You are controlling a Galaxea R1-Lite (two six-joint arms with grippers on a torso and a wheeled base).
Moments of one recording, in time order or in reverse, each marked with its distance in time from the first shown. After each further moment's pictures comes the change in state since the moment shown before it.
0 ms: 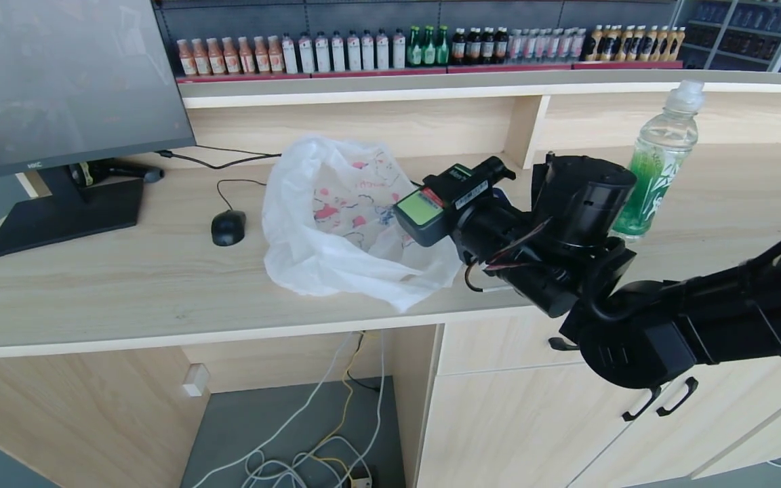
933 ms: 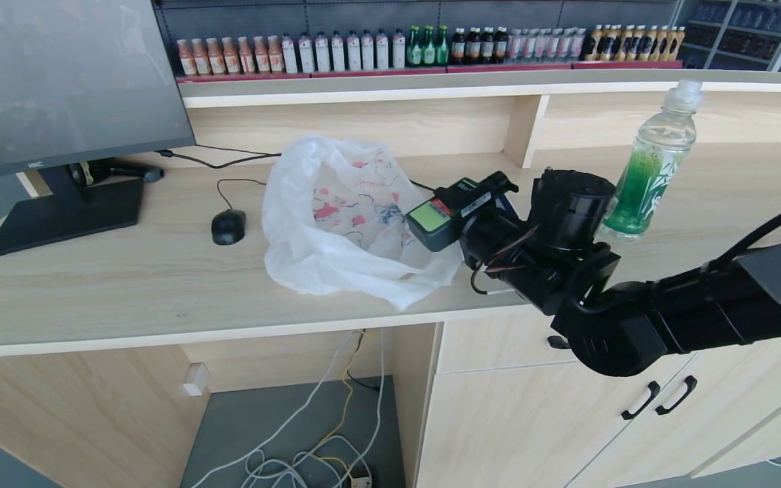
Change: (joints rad) left arm -0.001 0.000 0.000 0.000 0.000 0.000; right arm -0.059 0.058 -0.020 0.000 0.009 0.026
